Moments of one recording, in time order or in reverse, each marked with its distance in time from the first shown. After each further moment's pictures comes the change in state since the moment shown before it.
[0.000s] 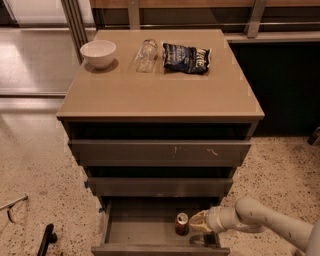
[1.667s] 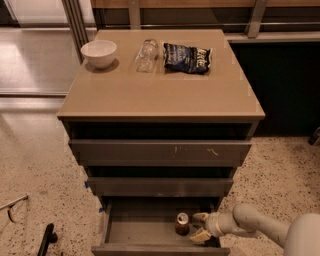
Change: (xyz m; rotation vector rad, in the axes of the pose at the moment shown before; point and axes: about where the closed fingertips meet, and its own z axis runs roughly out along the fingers) arm 0.066 -0.019 0.041 -0.001 0.021 0.023
